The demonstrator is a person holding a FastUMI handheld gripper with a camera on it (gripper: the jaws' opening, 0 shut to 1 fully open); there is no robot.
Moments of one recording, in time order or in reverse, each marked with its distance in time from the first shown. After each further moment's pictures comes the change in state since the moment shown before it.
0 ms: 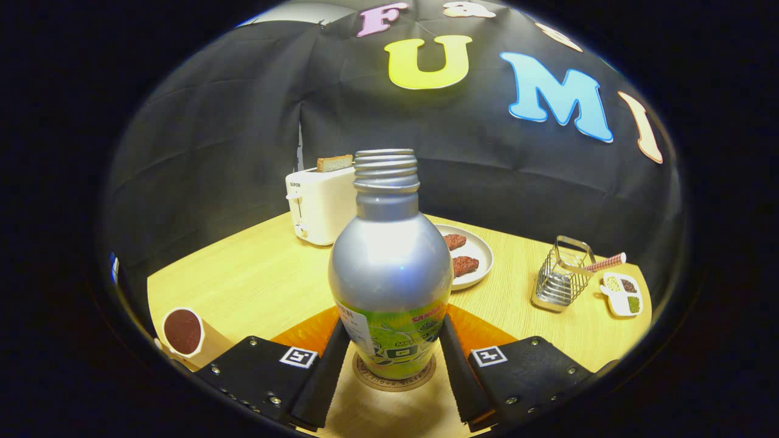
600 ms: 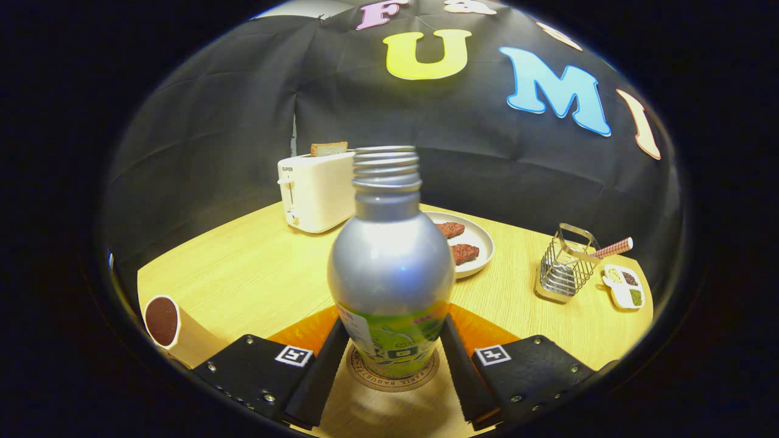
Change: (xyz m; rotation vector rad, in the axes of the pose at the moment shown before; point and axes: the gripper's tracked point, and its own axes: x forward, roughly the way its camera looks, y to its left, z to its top) arm 0.013 -0.001 -0.025 0.027 0.028 -0.037
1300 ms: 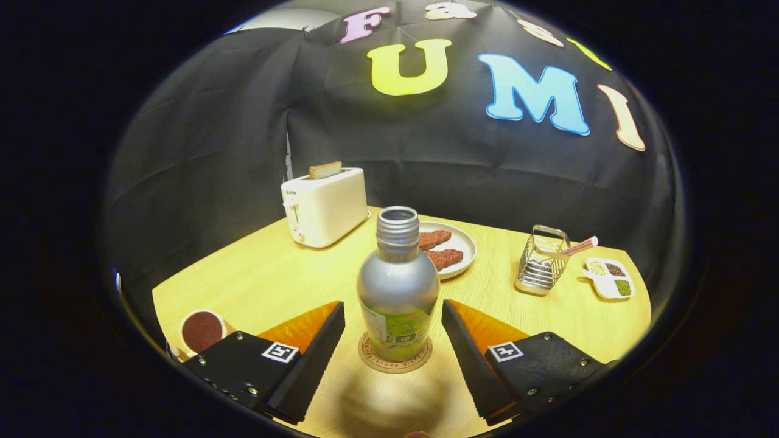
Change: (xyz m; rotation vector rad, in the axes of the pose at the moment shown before) arm -0.071 -0.001 0.030 0.050 -0.056 -0.032
